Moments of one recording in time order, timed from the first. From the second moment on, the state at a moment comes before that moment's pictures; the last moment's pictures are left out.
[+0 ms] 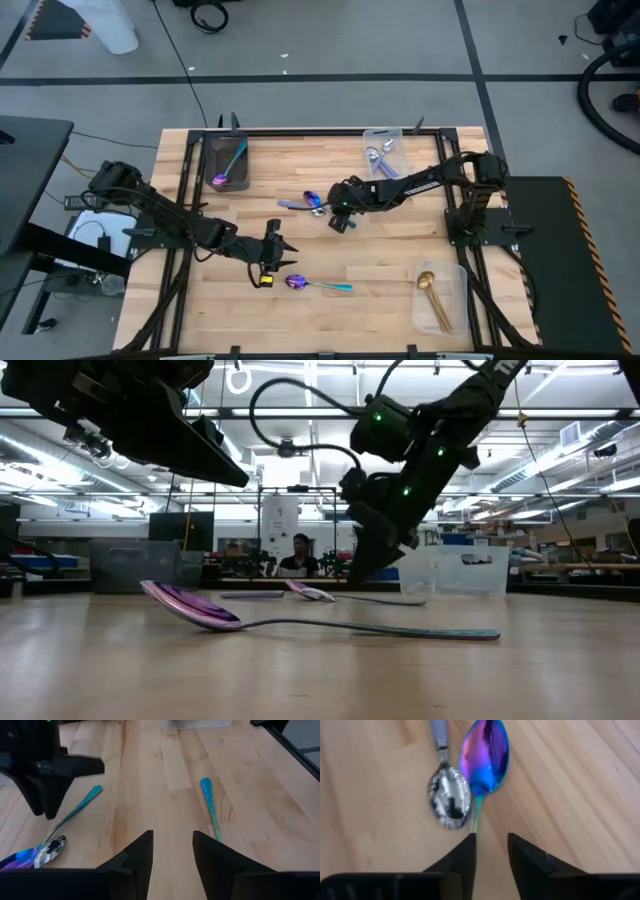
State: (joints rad) left arm -0.42 1.41 0.60 0.27 -0.35 -0.09; right arm -0.08 1.82 0.98 -0.08 0.23 0.29
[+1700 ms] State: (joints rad) left arm -0.42 1.41 0.60 0.28 -0.35 -0.09; right arm -0.07 1.88 1.01 -0.09 0.13 0.35
